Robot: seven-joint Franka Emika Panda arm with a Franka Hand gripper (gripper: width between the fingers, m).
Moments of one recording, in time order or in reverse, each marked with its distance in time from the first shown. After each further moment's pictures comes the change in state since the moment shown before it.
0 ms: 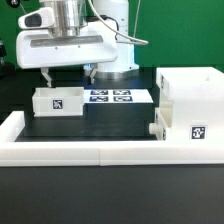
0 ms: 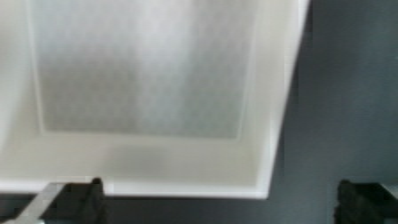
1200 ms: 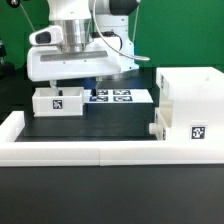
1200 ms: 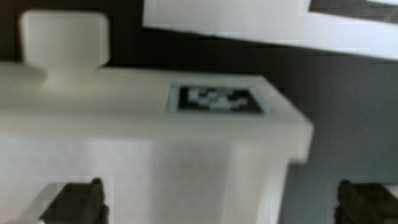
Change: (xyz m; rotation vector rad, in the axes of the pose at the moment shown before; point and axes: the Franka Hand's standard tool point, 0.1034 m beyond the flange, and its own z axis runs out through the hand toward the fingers) arm -0.034 -0.010 0.039 -0.022 0.018 -0.012
